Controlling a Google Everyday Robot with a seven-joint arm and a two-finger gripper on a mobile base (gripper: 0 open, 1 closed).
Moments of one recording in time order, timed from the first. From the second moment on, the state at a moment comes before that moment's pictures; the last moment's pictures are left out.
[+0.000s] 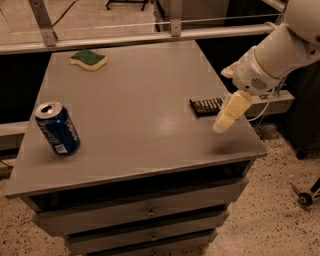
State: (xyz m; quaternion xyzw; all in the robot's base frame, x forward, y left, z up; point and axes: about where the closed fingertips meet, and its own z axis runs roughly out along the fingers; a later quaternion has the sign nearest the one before) arm 0.563 -0.170 0.884 -0.58 0.77 0.08 0.26
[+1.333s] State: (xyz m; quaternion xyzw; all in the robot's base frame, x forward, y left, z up) arm 0.640 -0.158 0.820 -0.54 0.79 0.16 0.25
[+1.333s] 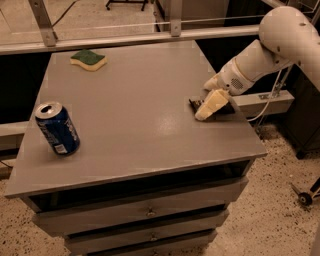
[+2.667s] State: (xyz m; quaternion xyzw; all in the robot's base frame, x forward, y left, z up) arm 0.636 -0.144 0.866 -0.55 0.76 0.19 0.30
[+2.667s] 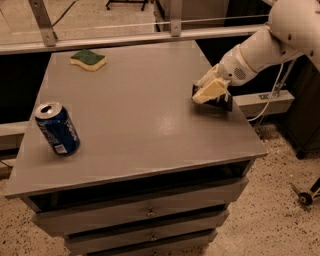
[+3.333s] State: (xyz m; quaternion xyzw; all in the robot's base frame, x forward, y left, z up) arm 0.638 -0.146 0.933 -0.52 0.71 0.23 0.41
